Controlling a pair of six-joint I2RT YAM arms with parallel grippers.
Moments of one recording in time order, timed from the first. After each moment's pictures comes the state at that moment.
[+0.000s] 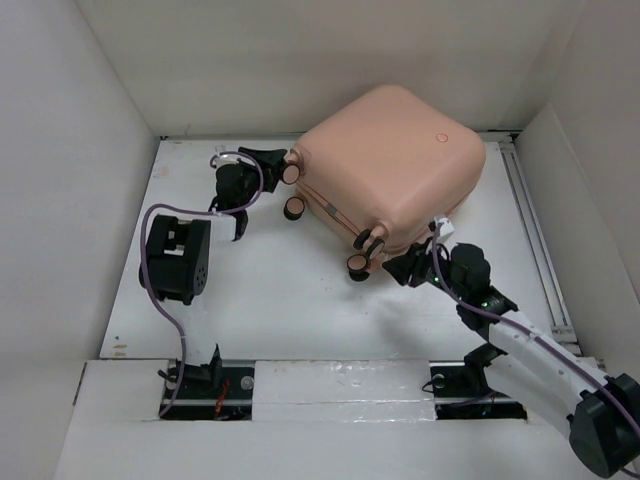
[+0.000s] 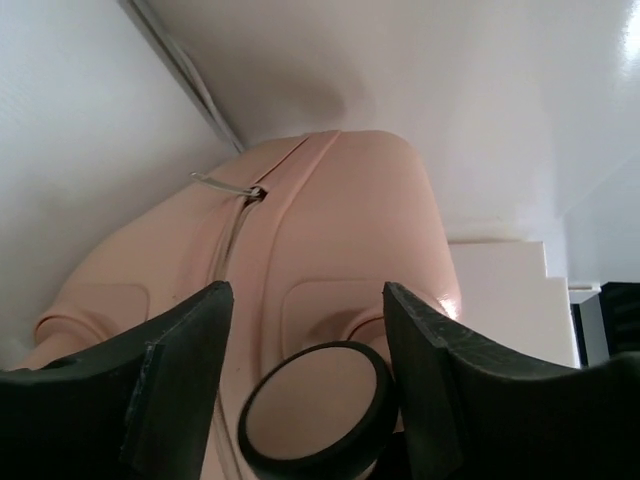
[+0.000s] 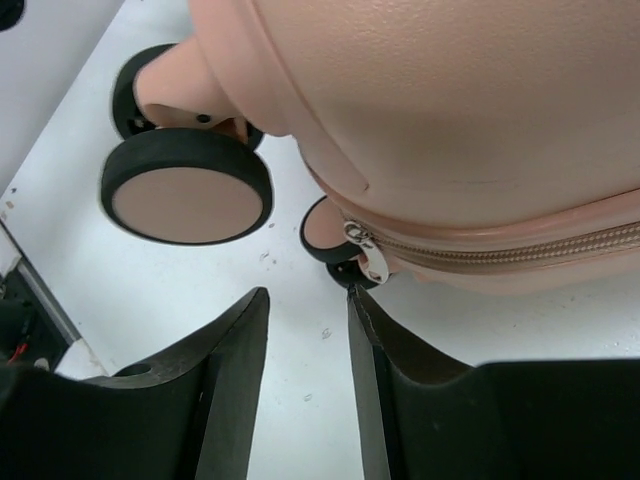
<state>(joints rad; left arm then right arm) -0.16 1.89 0.99 0.82 0.21 -1.41 0.47 0.81 0.36 0.19 -0.30 0.42</state>
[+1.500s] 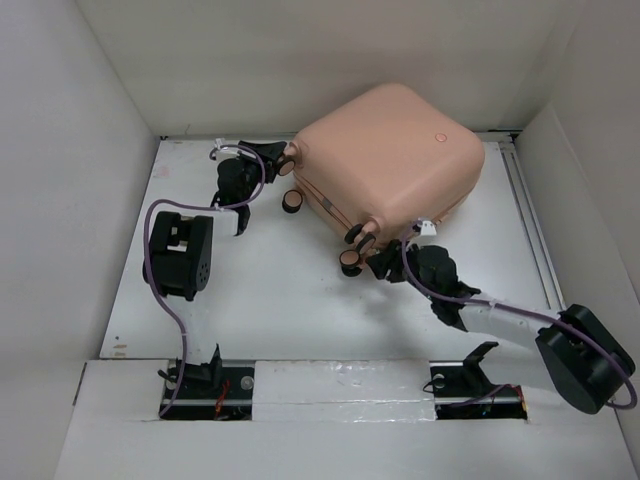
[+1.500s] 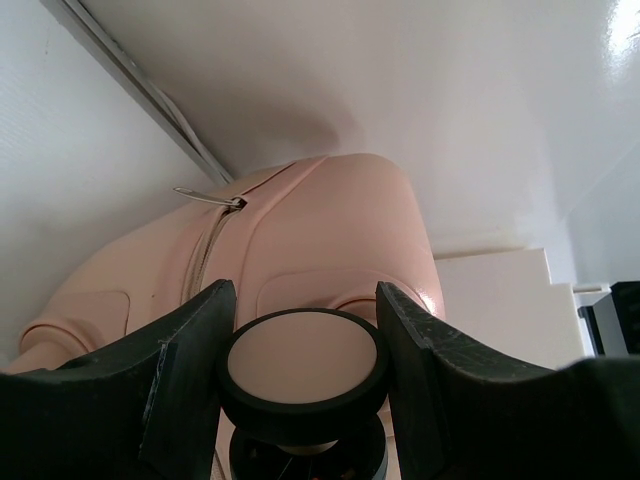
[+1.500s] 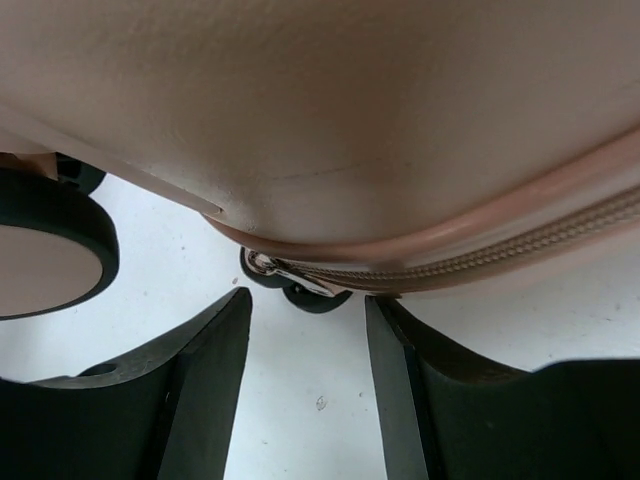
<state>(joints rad) -0.18 1.93 1.06 0.86 0.17 -1.36 0.62 1.17 0.34 0.53 0.06 0.61</state>
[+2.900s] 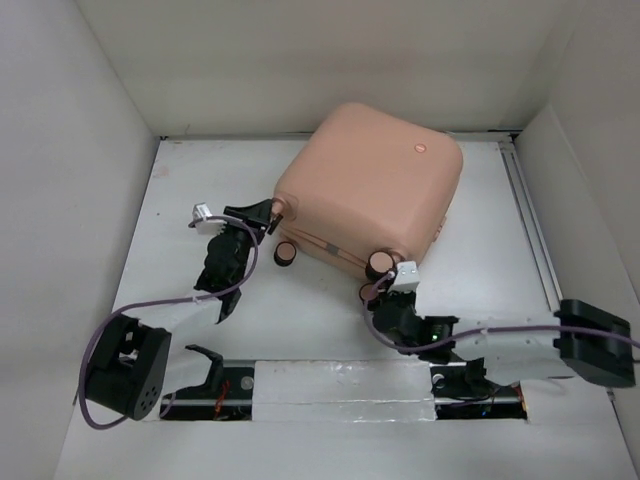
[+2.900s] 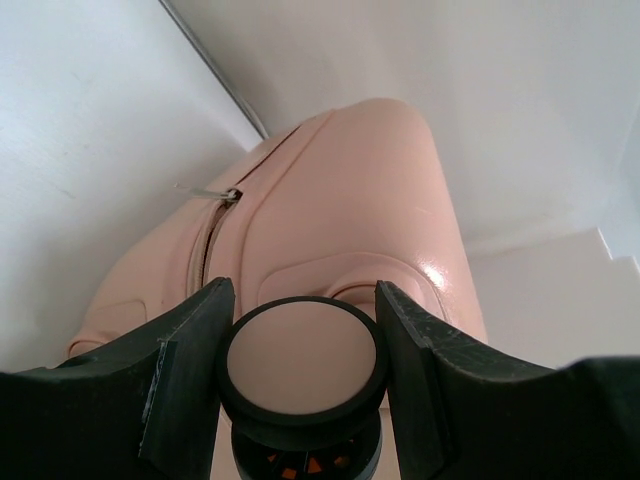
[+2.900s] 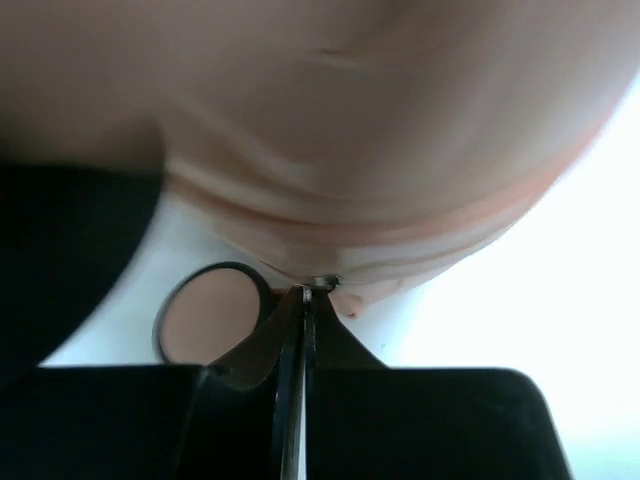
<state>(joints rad) -0.38 1.21 0.35 0.86 -0.22 -1.17 1.23 1.07 0.32 0.17 0.97 0.59</state>
